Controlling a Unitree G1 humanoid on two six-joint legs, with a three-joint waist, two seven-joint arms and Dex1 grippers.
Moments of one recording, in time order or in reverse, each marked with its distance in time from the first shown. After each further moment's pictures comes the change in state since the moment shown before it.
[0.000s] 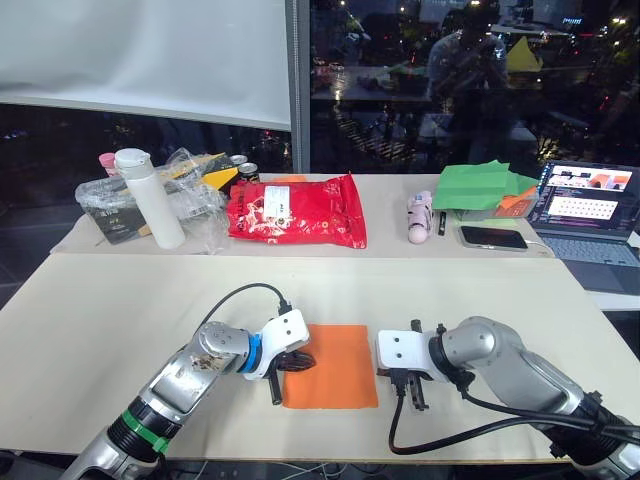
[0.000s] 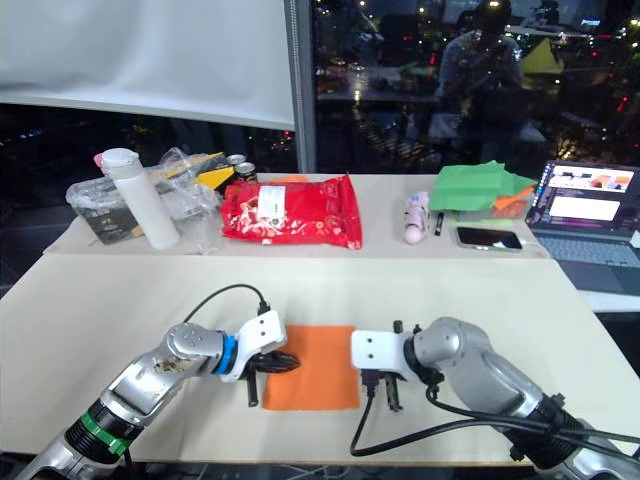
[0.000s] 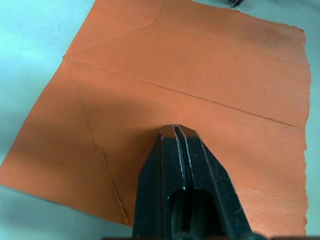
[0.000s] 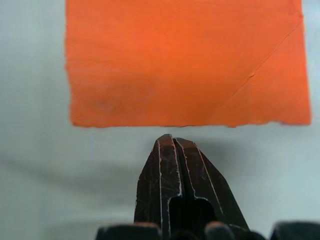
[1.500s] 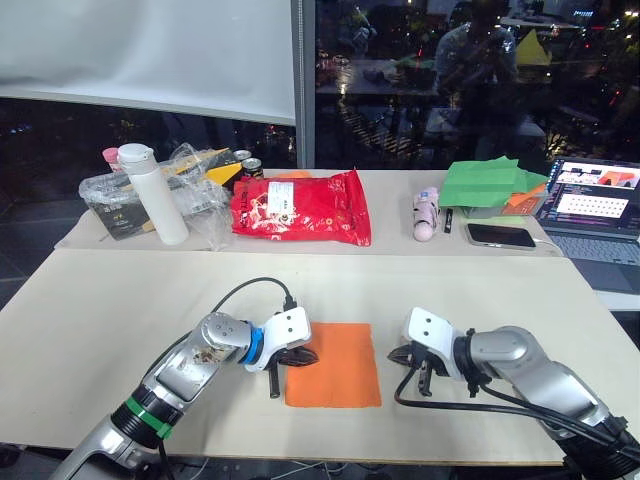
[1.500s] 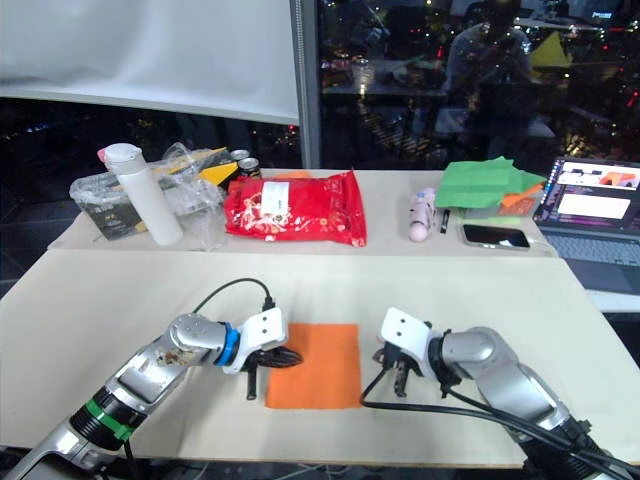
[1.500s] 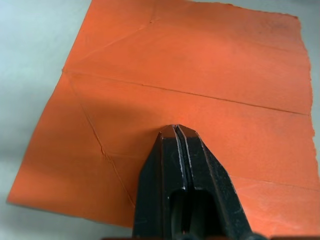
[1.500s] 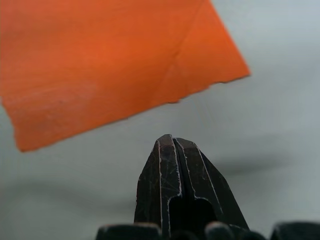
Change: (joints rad) left arm -0.044 0.021 -0.027 0.058 0.019 -0.098 -0.035; right arm 0.181 0.035 -0.232 0.024 0.240 0.079 -0.175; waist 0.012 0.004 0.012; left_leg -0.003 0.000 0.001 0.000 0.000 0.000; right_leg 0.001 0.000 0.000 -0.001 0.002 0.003
